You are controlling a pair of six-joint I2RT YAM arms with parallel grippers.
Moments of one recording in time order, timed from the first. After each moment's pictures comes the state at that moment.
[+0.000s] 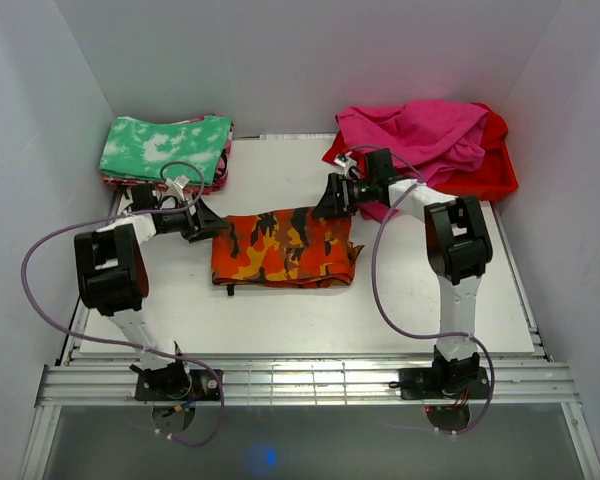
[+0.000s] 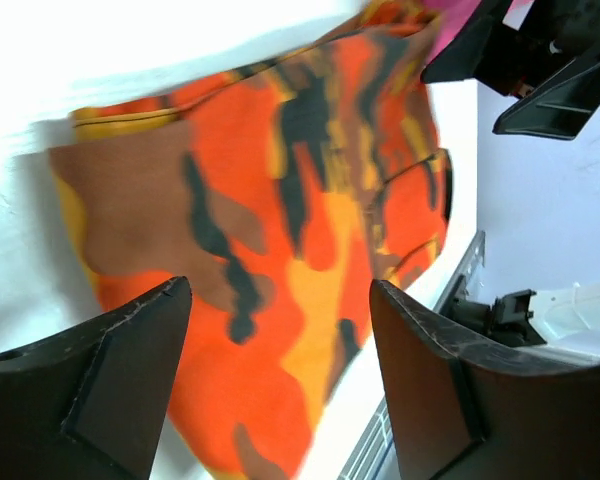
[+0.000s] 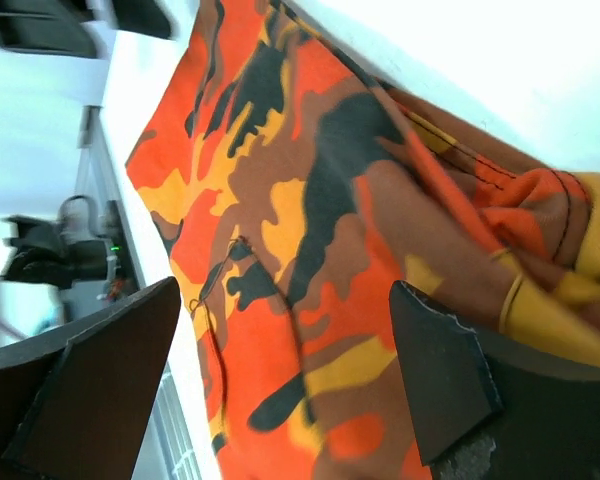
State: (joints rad) left arm 0.21 1.86 1.06 -0.21 1.04 -0.19; right arm 0.32 2.14 1.50 -0.17 -1.01 0.27
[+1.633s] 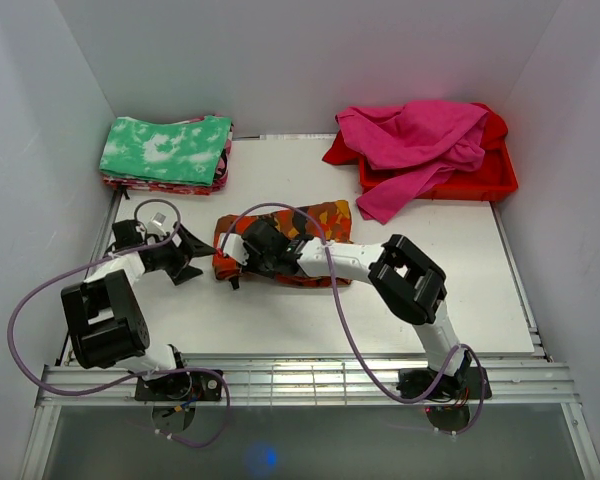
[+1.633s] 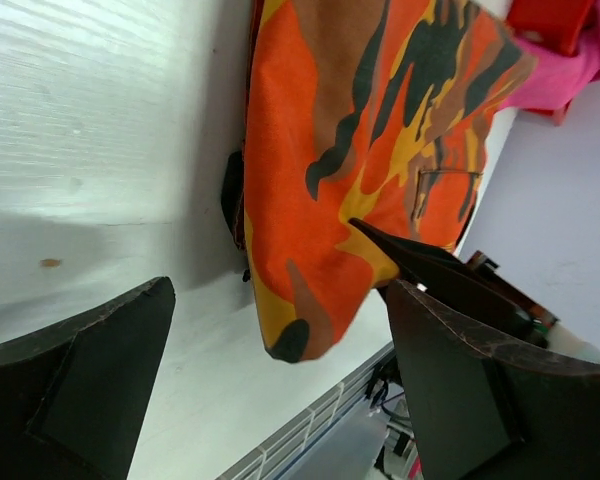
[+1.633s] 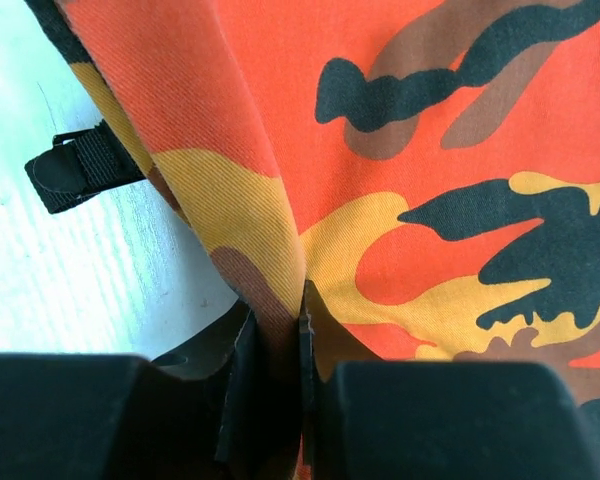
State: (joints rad) left arm 0.38 1.46 0.70 -0.31 0.85 -0.40; right arm 1.06 2.08 1.47 -0.21 0.01 -0.46
